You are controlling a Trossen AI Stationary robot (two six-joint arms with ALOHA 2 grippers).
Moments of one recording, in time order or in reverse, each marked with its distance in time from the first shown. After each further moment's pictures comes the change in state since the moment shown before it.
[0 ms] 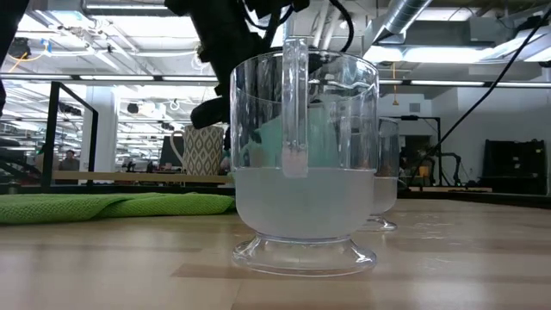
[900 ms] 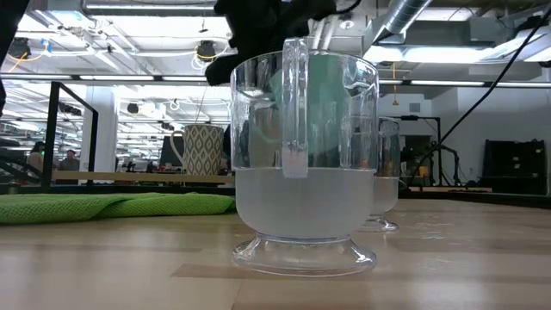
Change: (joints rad) left arm -0.006 0.000 0.237 -0.234 -0.020 0.046; right arm 0.000 0.000 0.000 0.000 0.000 0.001
